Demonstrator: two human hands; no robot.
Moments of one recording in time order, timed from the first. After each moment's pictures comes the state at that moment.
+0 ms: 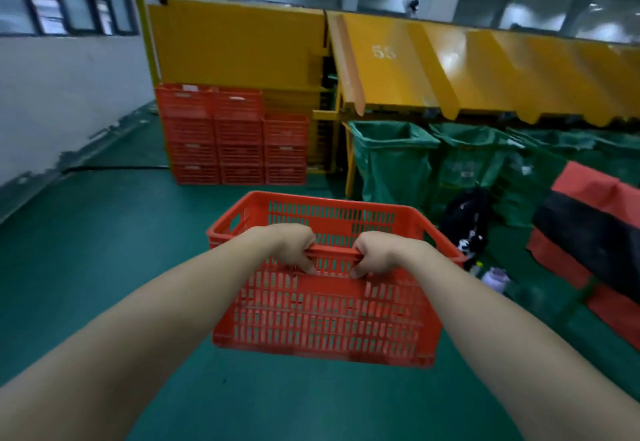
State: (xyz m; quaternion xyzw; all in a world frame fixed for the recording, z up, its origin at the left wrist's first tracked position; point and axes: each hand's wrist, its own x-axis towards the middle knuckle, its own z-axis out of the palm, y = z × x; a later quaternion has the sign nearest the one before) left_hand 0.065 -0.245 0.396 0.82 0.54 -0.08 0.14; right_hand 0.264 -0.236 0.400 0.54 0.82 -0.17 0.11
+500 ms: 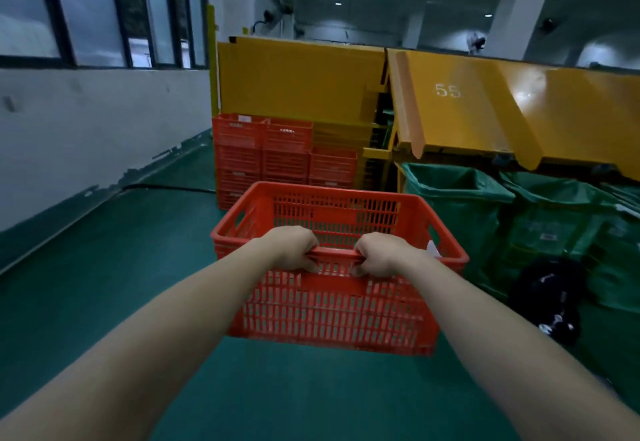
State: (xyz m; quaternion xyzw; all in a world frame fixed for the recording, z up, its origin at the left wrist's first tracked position) left_hand -0.029 -0.033 0.416 0.78 0.62 -0.01 0.04; right_hand 0.164 0.008 0.432 0.46 0.88 -0.03 0.09
